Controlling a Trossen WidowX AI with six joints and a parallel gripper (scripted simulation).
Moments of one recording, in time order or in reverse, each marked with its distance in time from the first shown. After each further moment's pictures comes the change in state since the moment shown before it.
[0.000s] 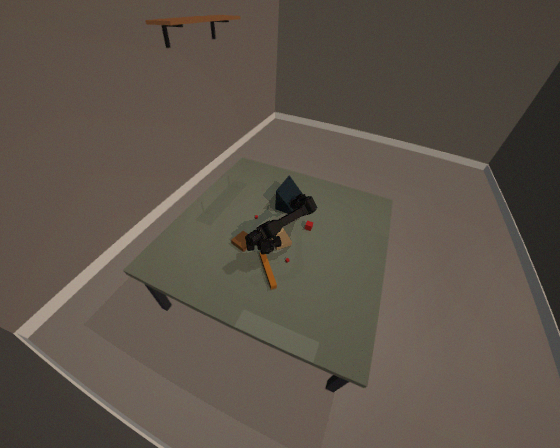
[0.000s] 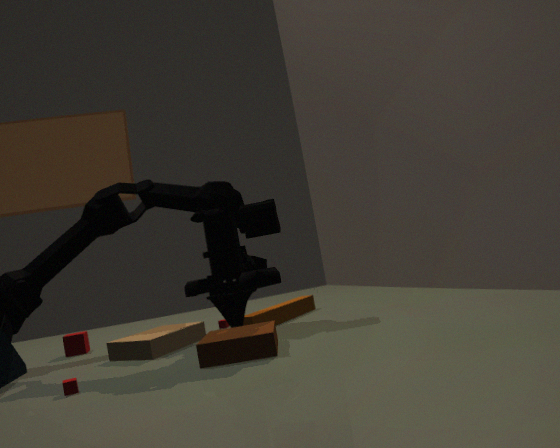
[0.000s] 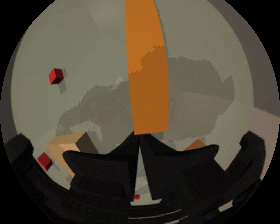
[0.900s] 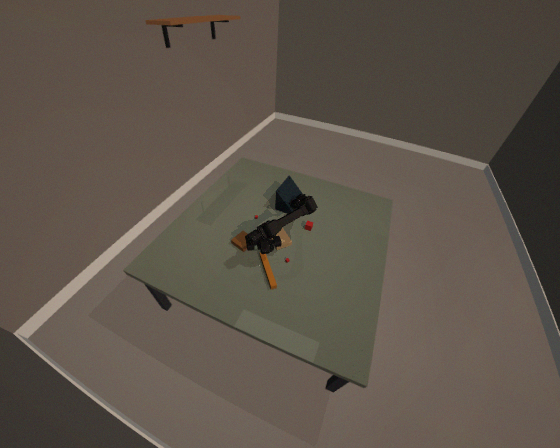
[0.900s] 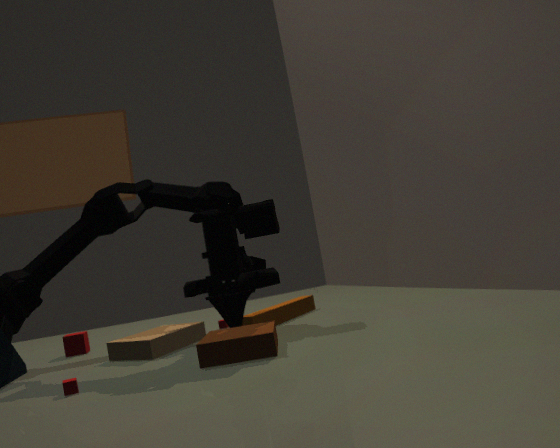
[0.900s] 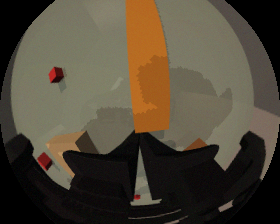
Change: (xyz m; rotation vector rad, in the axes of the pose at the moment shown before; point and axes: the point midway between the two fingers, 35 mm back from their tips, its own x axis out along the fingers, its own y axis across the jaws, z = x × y) arm 0.001 0.001 -0.002 0.003 0.000 0.001
